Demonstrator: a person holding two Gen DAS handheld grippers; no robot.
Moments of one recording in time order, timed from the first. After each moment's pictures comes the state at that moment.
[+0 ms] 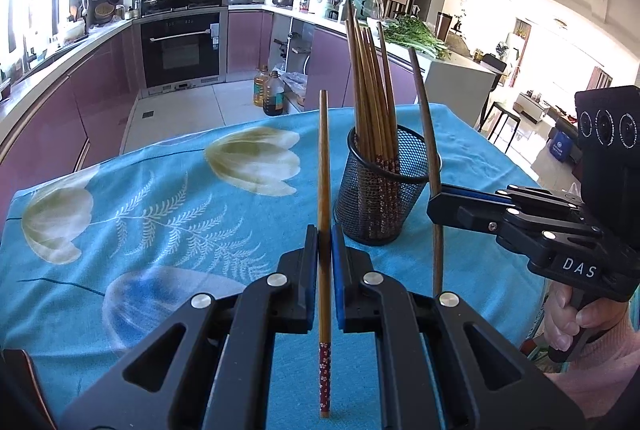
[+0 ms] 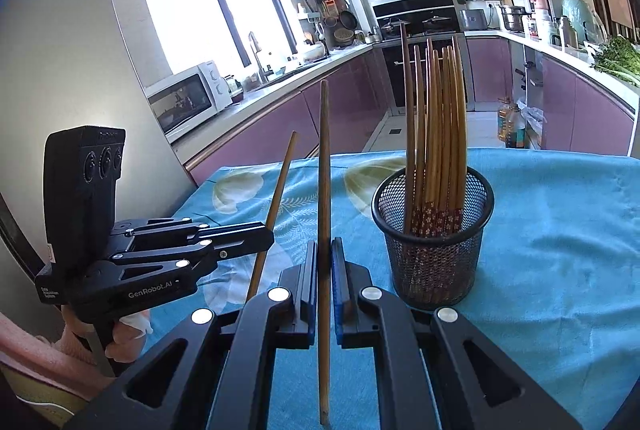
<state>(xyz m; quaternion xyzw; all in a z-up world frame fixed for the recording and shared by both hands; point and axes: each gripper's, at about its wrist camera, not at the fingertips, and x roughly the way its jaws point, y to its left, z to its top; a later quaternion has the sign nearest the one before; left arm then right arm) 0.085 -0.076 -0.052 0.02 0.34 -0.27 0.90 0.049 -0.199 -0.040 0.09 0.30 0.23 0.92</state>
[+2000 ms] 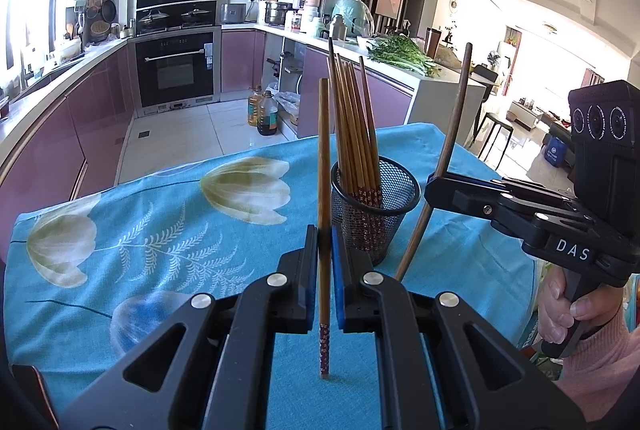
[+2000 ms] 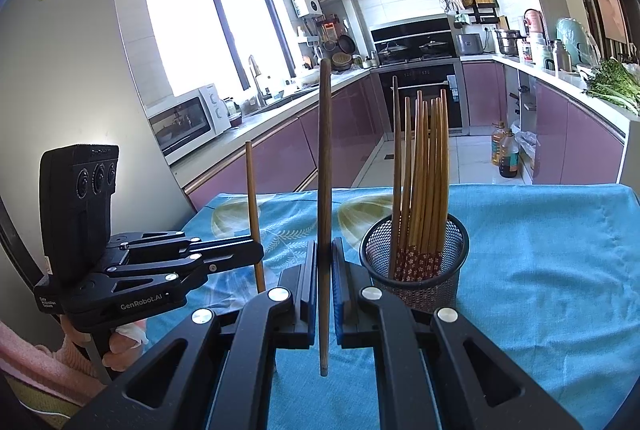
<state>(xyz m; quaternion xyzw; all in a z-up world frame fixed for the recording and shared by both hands) 0.080 -0.079 -0.029 0.02 0.31 -0.28 0.91 0.044 -0.214 -0.017 0.09 0.26 0.22 0.94</state>
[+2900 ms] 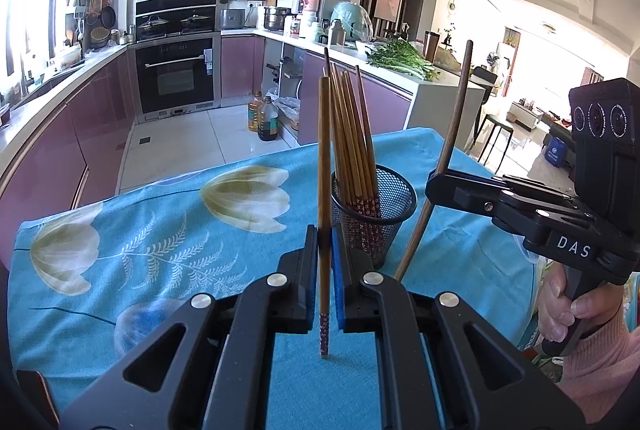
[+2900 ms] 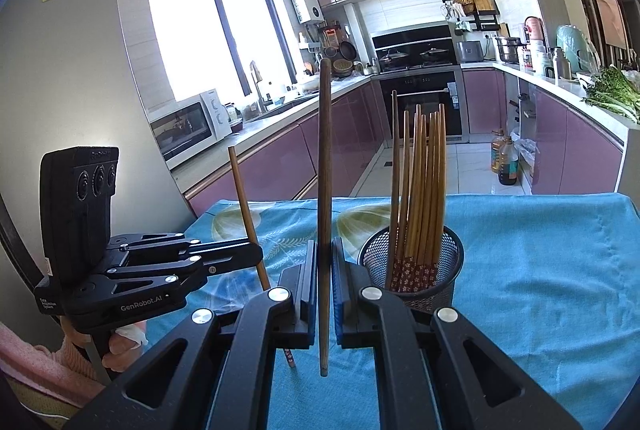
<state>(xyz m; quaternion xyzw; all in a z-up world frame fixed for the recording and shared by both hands) 0.083 -0.081 -0.019 0.03 0.30 -0.28 0.91 0.042 -0.215 -0.008 0.09 0.25 0.22 0.94</state>
